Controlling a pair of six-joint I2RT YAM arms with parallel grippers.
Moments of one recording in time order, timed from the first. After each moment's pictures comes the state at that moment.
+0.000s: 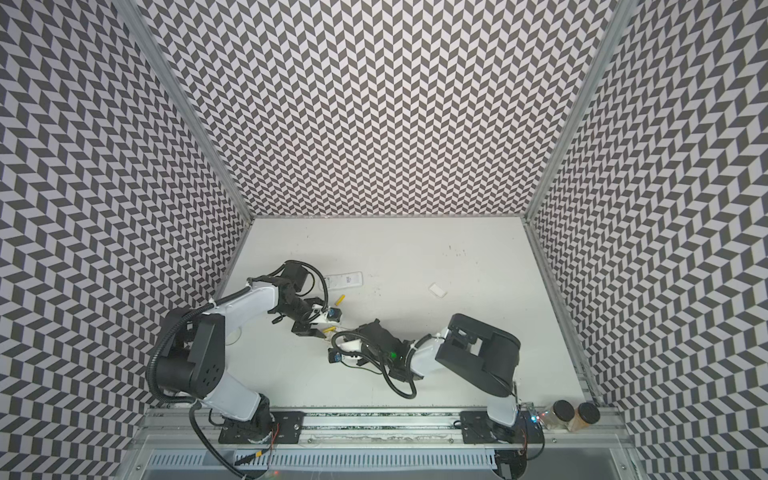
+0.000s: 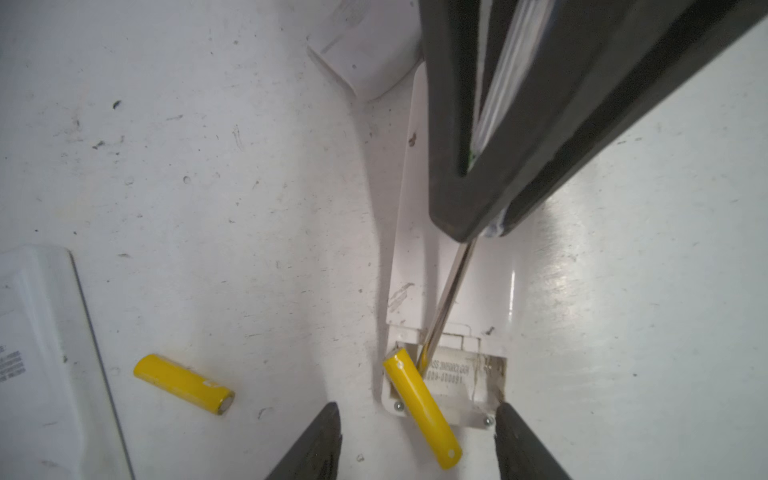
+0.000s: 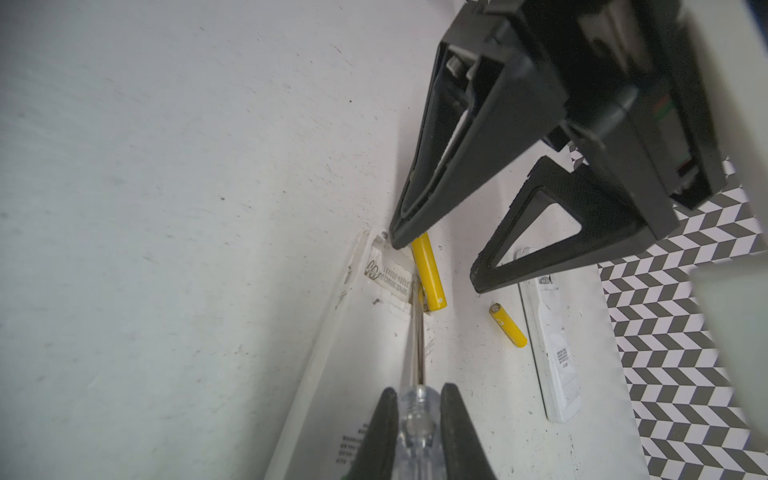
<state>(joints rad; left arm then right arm) -0.22 1.60 0.91 -0.76 0.47 1.54 1.11 1.86 0.72 0.68 0.07 -0.85</state>
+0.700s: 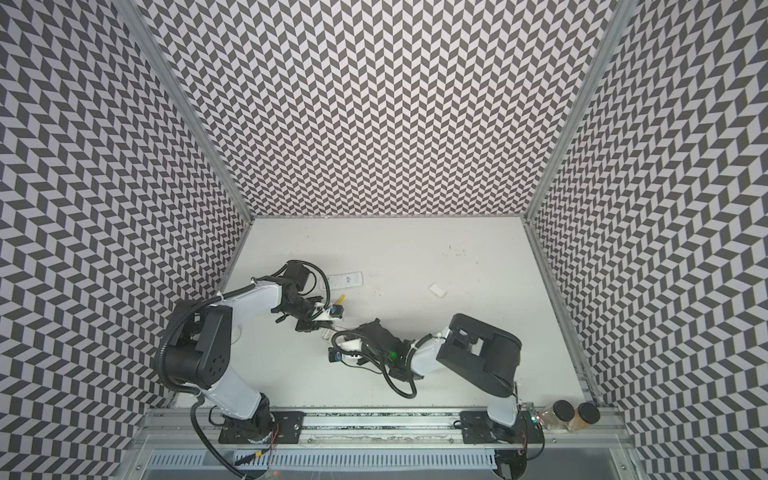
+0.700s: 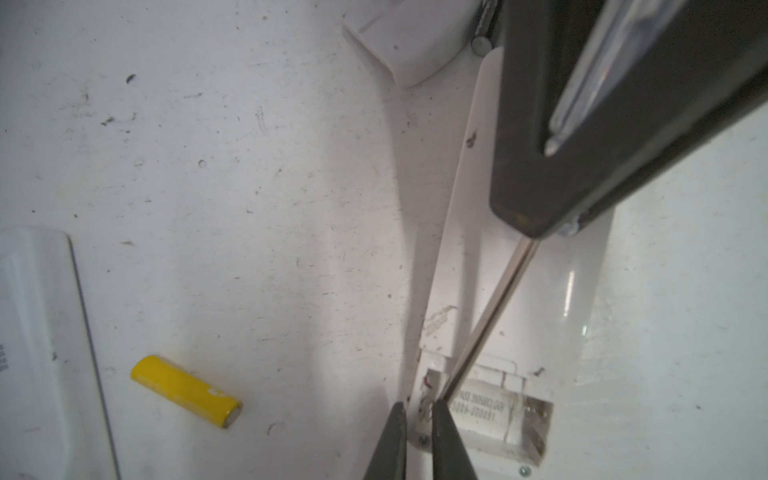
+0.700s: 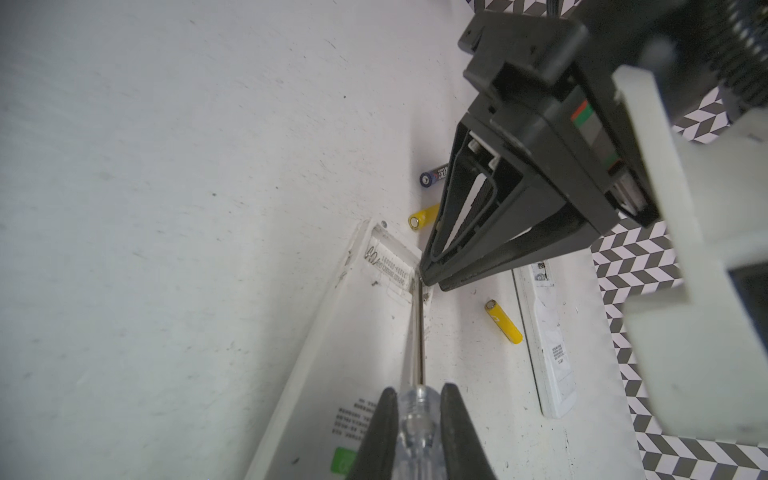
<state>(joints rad) -0.20 1.66 0.92 -0.69 0.48 1.49 1.11 1.85 0.72 0.67 0.08 -0.85</state>
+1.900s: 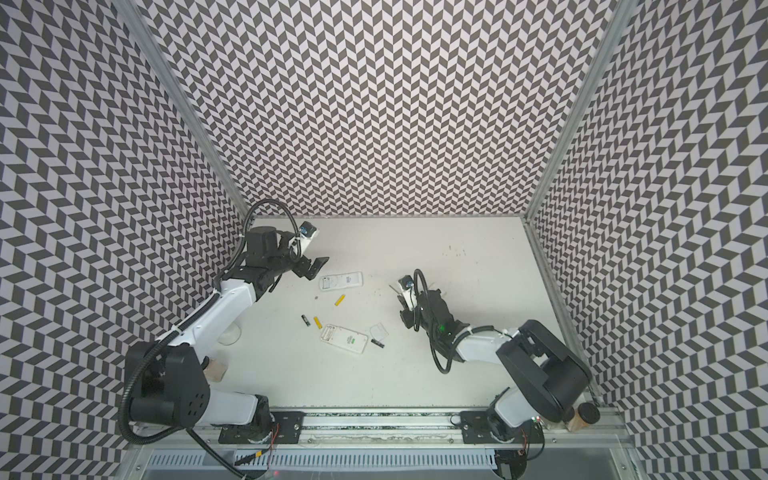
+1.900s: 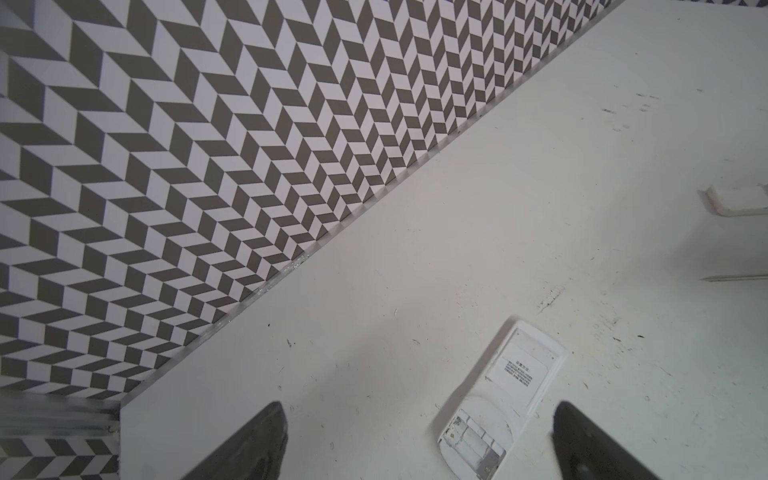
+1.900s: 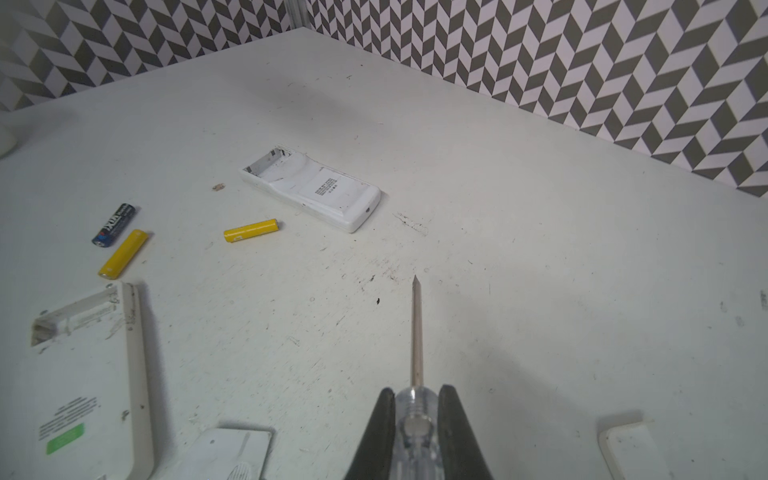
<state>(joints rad) -0.12 1.40 1.01 -0.13 0.32 0.49 0.68 1.53 0.50 0.60 0.03 0.05</state>
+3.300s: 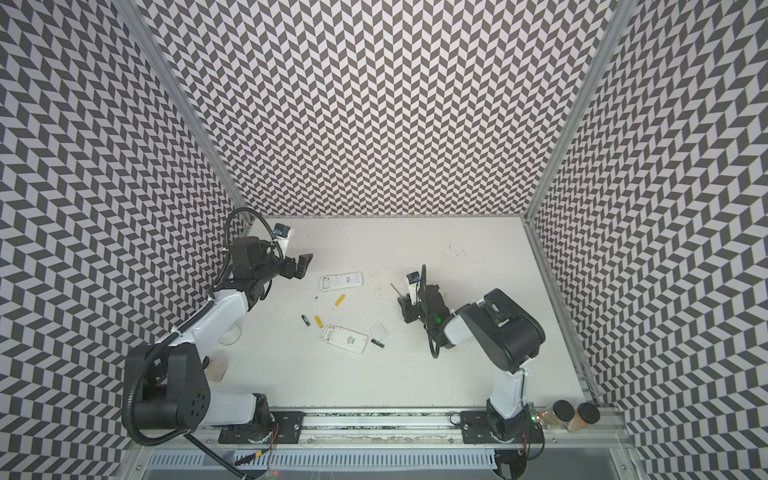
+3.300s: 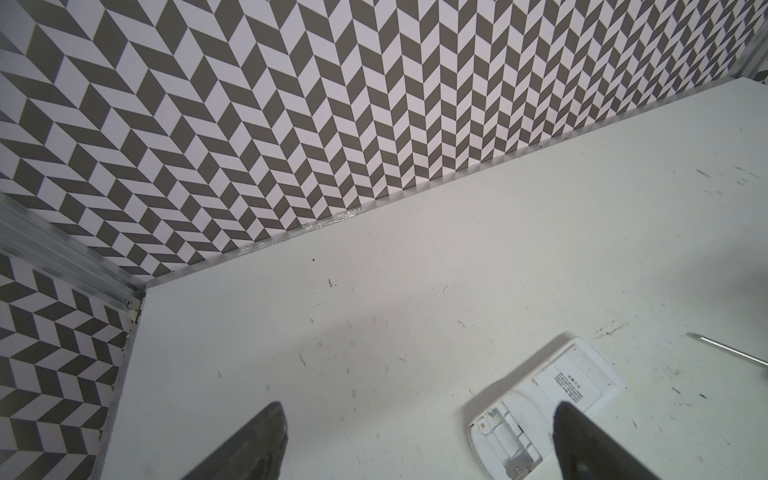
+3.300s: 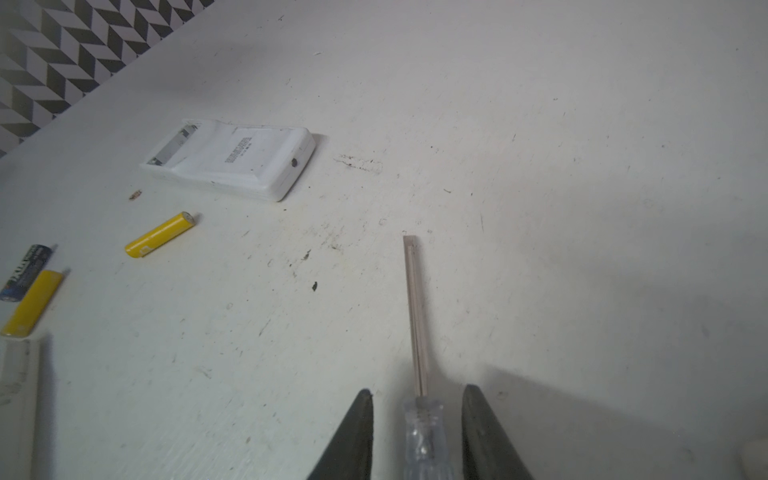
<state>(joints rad) 0.01 1.40 0.89 0.04 0.31 0.27 0.56 1.85 0.59 0.74 -0.08 0.25</state>
